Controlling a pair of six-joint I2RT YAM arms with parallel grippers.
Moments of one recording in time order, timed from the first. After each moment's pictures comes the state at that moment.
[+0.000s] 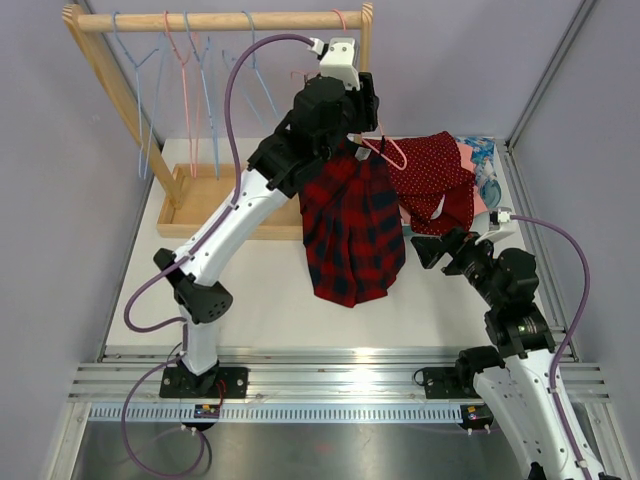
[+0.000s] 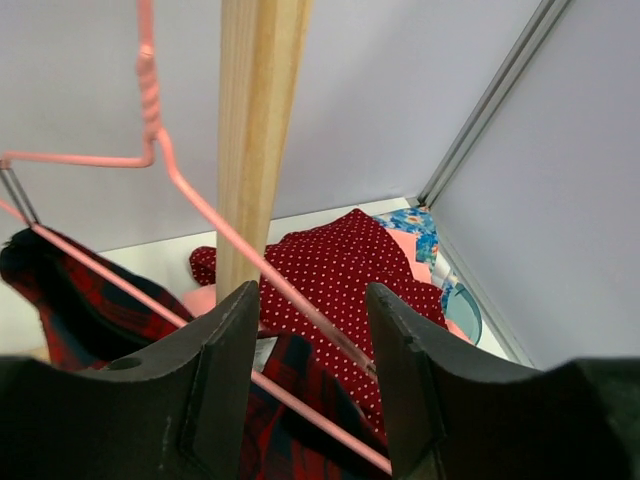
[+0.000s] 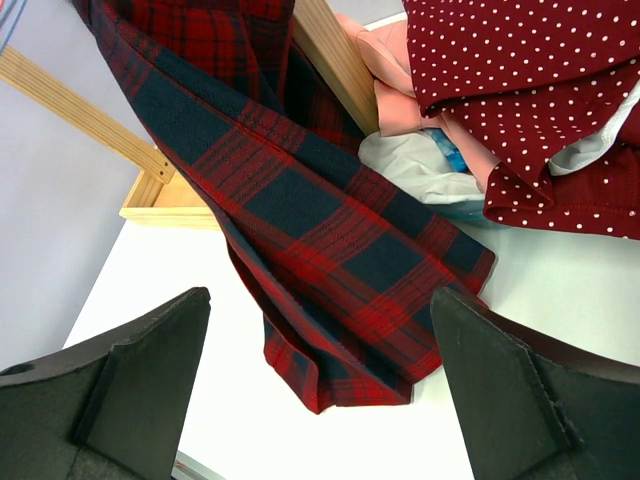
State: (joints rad) left arm -0.82 1.91 2.35 -0.49 -0.38 -0.28; right arm 0.18 0.49 0.60 -0.24 -0.26 0.53
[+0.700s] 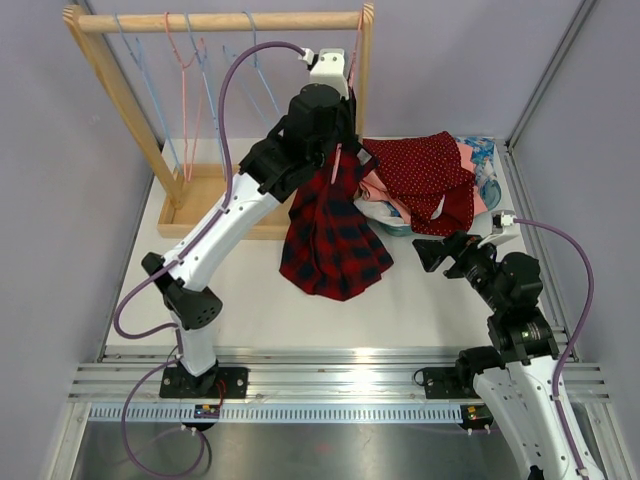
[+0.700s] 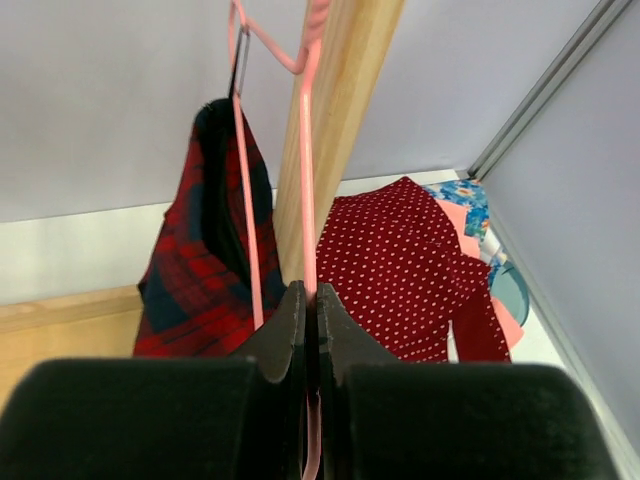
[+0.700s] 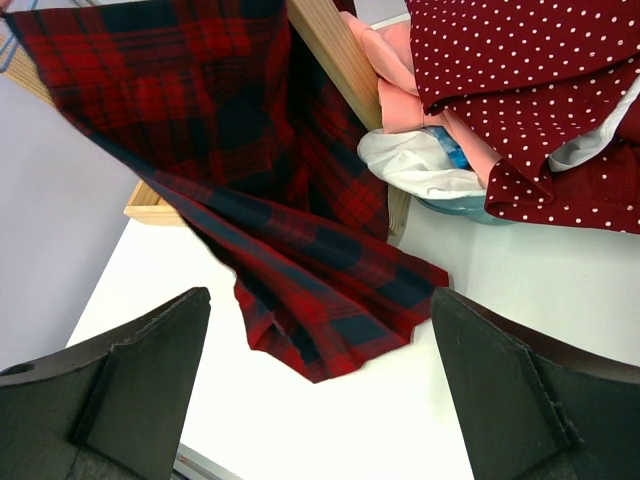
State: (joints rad) left arm -0.81 1.87 2.26 -0.55 -0.45 -0.30; right arm 0.18 0.45 0.62 -0.29 -0.26 0.53
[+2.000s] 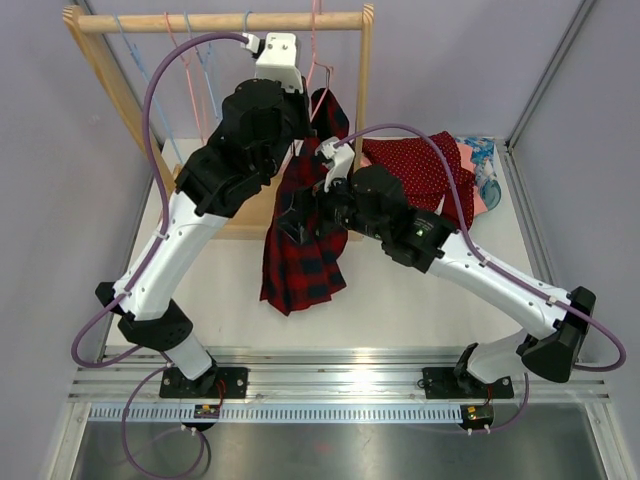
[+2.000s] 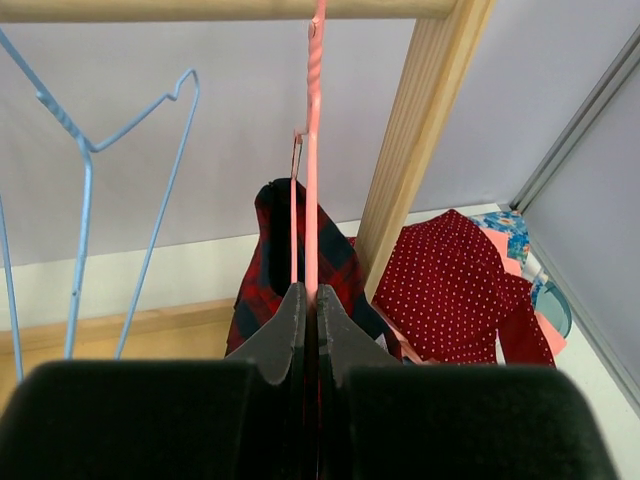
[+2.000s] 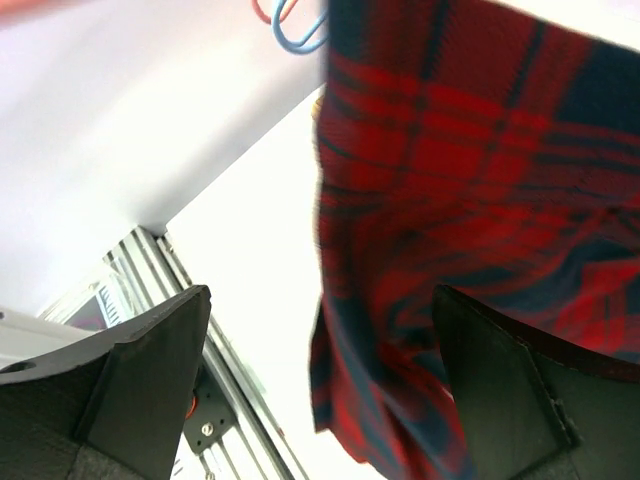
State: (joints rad) left arm -0.82 1.65 2.27 -0.68 -0.54 -0.16; right arm 0.93 1.41 1.47 -0.27 -0.06 0.35
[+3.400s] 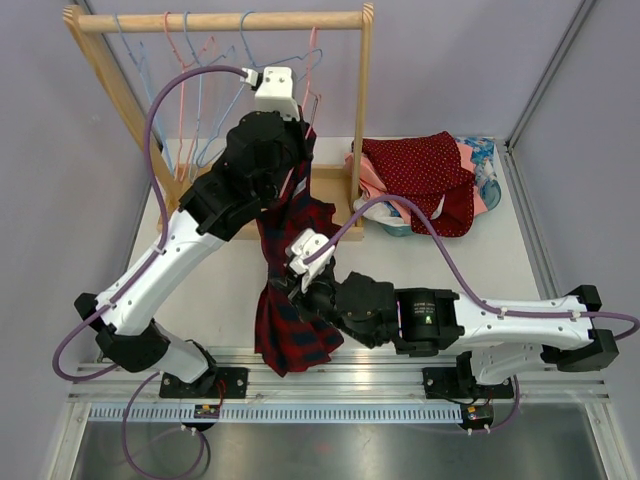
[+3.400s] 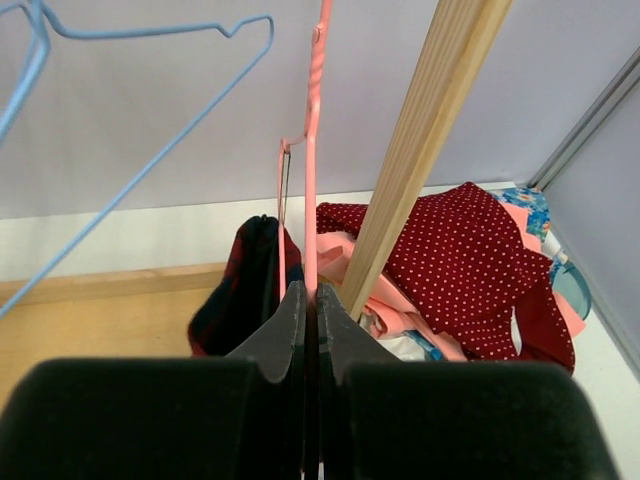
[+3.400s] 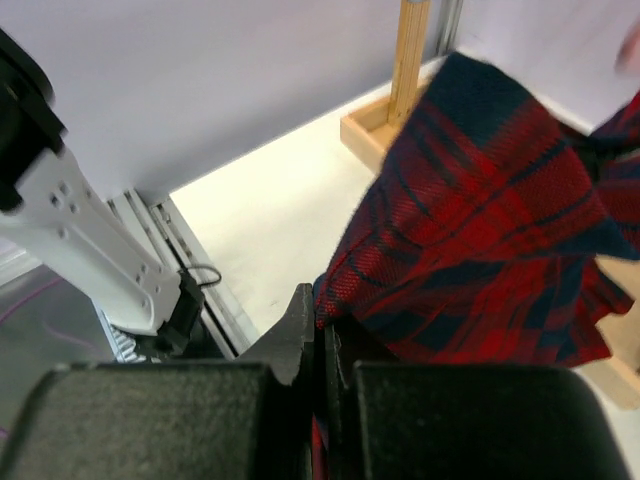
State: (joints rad) left arm -0.83 1.48 1.86 -0.48 -0.60 -0.21; right arm 1.55 1.32 1.44 -0.23 0.59 0.12
